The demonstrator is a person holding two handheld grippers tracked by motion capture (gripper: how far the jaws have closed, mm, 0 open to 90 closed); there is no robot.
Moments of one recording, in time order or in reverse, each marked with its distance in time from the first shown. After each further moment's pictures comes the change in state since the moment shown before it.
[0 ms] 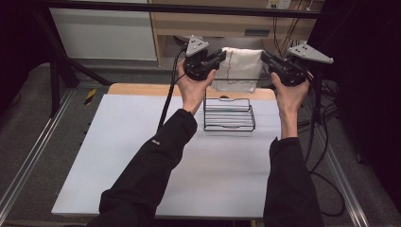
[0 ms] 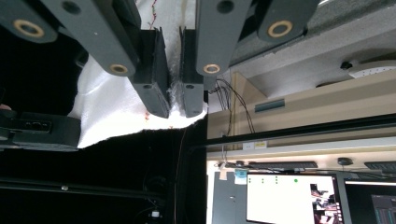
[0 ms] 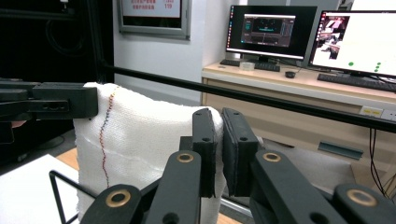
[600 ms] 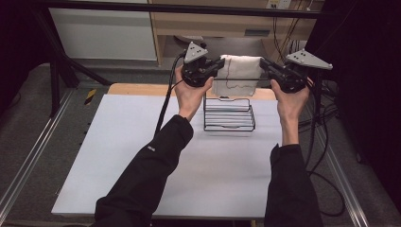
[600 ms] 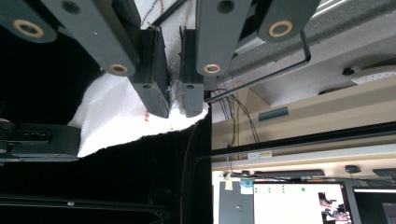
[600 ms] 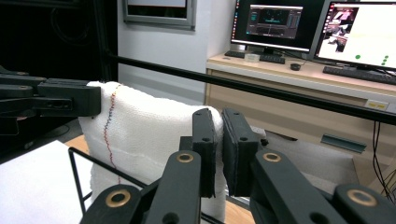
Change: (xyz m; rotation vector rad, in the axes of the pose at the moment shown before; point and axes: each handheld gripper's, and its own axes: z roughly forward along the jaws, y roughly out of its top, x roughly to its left) left arm -0.004 -0.009 -0.013 0.040 -0.023 0.014; right arm 0.009 -0.007 -0.012 0.035 0.016 -0.014
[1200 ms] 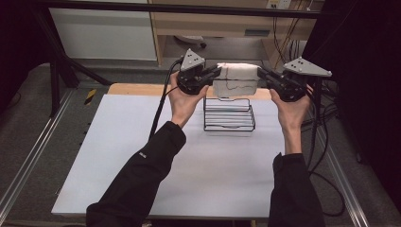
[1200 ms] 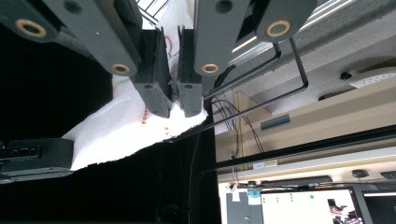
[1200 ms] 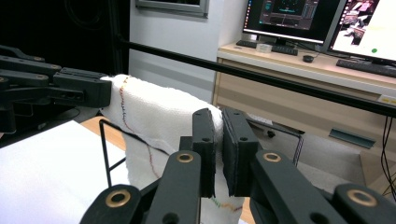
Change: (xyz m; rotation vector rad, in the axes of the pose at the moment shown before) left arm -0.005 -0.009 -0.018 0.052 -0.024 0.059; right arm 0.016 -0.006 -0.017 0.049 0.040 -0.032
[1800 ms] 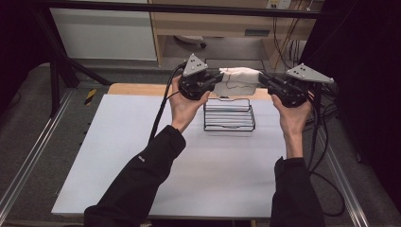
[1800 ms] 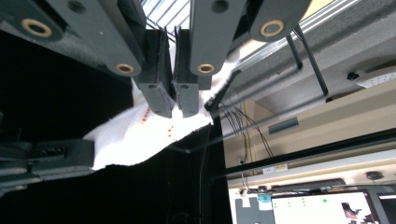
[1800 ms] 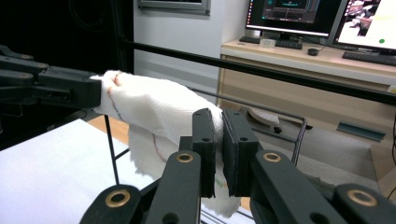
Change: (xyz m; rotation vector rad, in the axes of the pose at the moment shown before) left arm -0.013 -0.006 -0.006 0.028 -0.032 0.027; right arm -0.003 -0.015 -0.006 0.001 0.018 0.036
